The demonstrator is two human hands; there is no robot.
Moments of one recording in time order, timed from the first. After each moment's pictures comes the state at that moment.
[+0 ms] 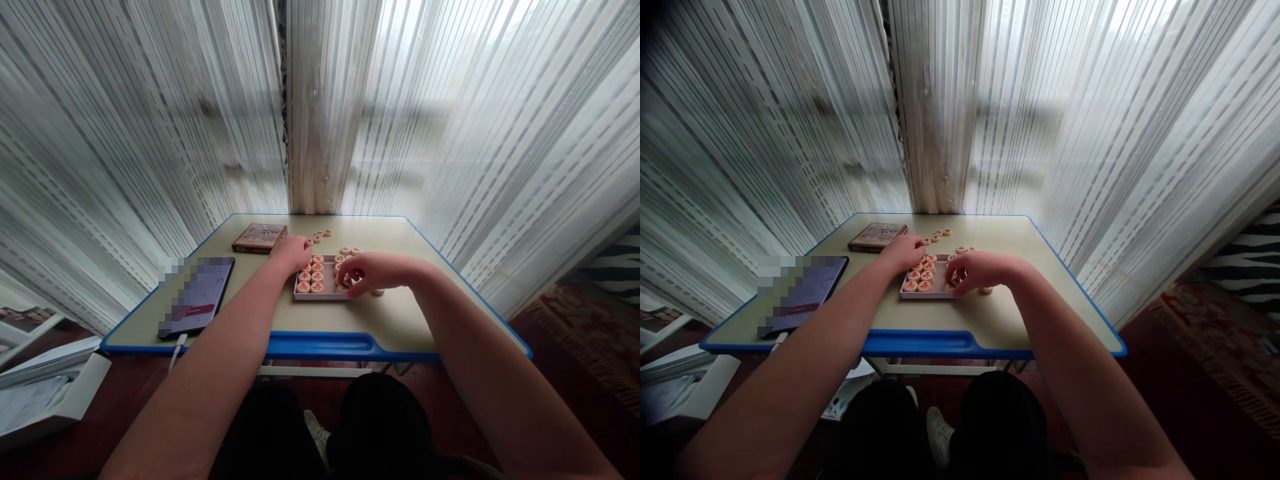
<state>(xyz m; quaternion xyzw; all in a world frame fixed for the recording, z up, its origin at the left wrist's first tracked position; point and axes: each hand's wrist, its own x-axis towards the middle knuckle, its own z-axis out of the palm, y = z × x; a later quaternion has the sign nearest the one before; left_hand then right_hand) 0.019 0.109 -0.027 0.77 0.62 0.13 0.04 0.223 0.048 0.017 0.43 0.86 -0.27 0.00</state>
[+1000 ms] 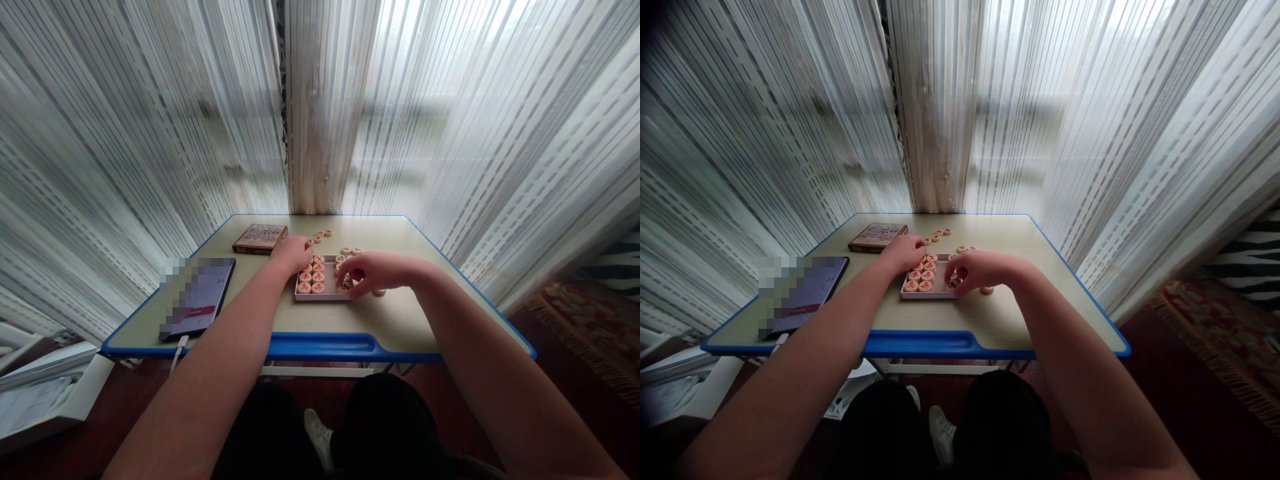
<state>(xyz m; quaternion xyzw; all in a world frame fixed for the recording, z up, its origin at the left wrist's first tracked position) 0.019 0.108 -0.027 0.77 0.62 0.14 0.04 0.222 0.048 0.017 0.42 0.86 -0.28 -0.01</state>
